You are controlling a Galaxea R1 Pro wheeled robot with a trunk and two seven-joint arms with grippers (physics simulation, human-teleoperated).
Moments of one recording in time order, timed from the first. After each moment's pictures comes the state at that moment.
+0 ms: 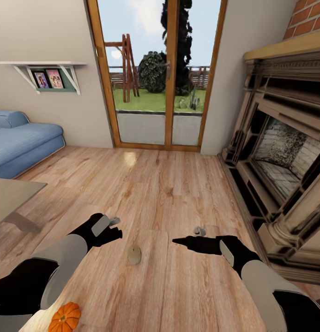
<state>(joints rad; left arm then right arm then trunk) -1.04 0.00 -0.17 -0.22 0.69 0.68 0.41 -0.85 -0.03 -0.10 -0.32 -0.06 0.52 0.88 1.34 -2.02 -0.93</state>
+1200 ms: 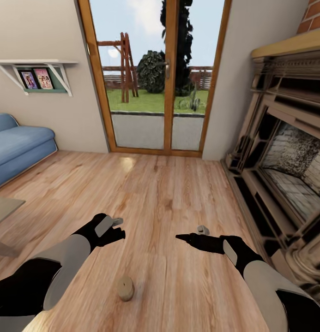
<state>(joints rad) -1.04 -0.02 -0.18 -0.22 0.68 0.68 0.41 -0.85 -0.04 -0.19 -0.32 -0.06 0.52 0.88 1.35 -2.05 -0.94</state>
